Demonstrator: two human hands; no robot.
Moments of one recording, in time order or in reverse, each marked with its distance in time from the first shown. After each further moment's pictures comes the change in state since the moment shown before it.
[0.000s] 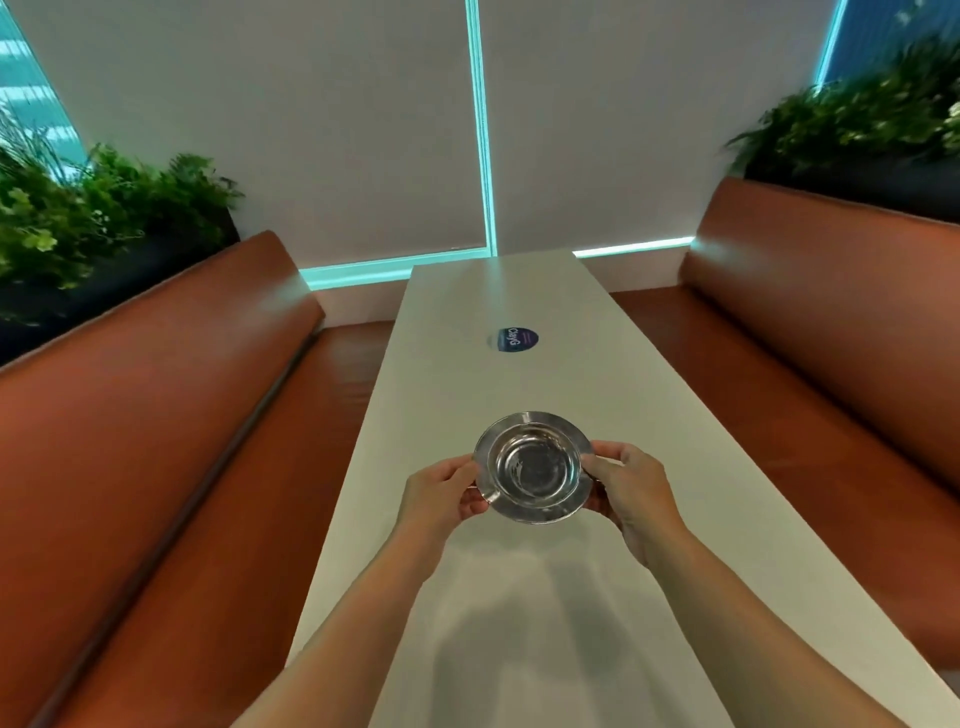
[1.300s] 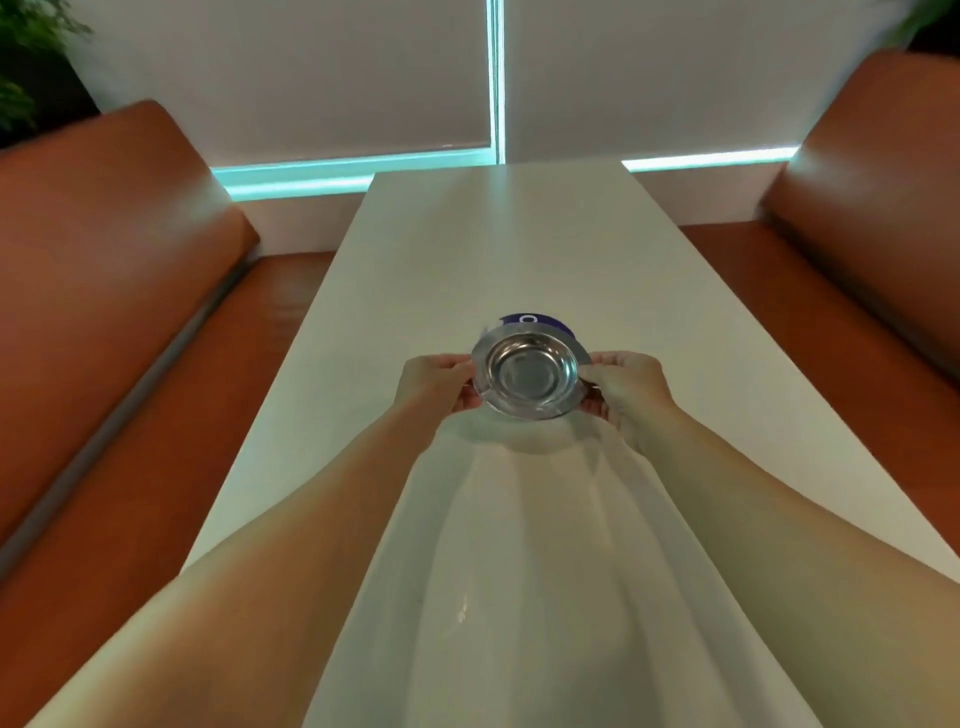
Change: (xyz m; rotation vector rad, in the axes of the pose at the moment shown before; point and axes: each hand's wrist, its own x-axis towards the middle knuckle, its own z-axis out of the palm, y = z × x) left_hand 0.464 0.004 0.057 0.091 0.042 -0.068; right_hand 0.450 0.001 0.096 -0.114 -0.008 0.106
